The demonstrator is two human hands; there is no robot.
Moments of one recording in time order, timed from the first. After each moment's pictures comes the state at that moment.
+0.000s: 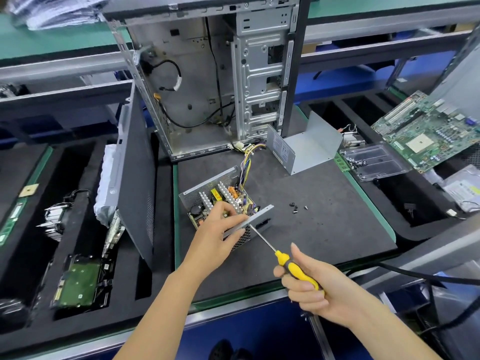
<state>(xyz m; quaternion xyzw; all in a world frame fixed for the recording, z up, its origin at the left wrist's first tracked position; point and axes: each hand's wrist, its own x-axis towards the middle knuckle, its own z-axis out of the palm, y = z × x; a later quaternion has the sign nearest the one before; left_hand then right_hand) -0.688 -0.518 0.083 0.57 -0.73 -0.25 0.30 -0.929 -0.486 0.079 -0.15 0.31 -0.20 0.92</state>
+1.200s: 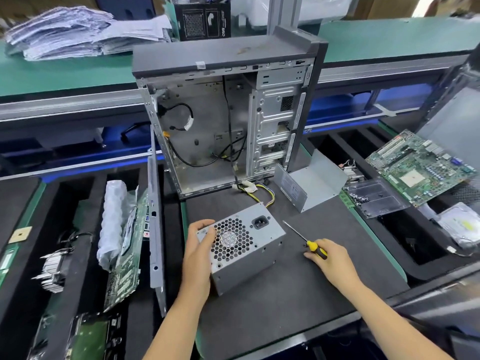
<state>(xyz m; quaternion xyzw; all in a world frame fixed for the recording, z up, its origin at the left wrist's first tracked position) -0.644 -0.565 0.120 0.57 -0.29 -0.51 0.57 -0.929 -0.600 0.042 -0.65 0.69 -0.20 0.24</state>
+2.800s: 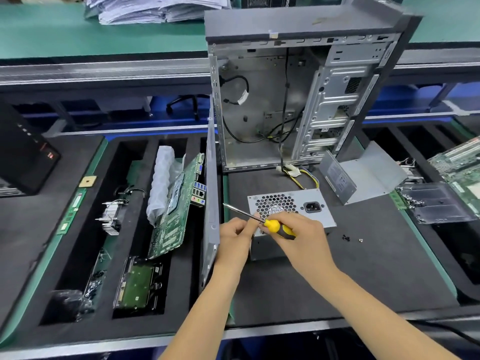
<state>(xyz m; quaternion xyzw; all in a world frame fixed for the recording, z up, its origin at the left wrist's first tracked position) -0.633 -0.543 0.113 0.63 -0.31 -0.45 0.54 -0.769 -0.566 0.136 -0.78 0.44 -0.37 0.24</state>
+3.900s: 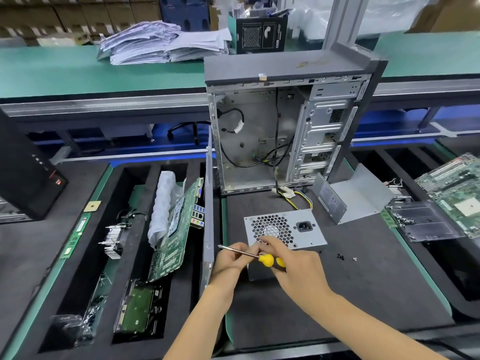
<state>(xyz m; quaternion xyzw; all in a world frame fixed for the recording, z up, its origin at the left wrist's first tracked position) -0.621 -0.529 0.111 0.53 -0.33 -0.60 0.50 -0.777 -0.550 0.144 -0.85 0.43 -0.28 0.07</state>
